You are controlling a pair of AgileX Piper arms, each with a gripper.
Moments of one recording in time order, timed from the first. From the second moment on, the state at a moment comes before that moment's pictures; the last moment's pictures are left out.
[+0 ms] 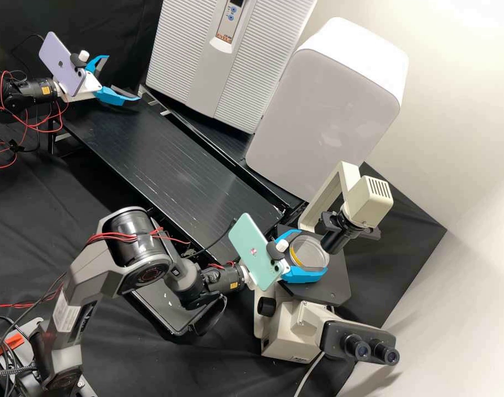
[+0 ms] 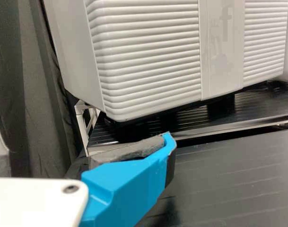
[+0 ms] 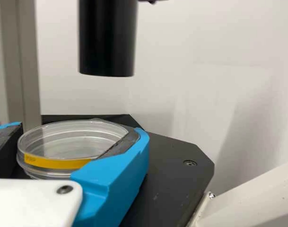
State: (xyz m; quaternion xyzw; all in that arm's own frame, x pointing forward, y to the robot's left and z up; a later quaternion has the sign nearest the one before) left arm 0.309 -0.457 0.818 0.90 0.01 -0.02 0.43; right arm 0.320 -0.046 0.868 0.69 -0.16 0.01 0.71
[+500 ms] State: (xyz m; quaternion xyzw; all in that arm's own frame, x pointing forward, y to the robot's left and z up) left arm 0.309 -0.457 0.818 0.90 0.01 -0.02 0.43; right arm 0.264 0.003 0.833 0.71 -0.01 0.03 0.70
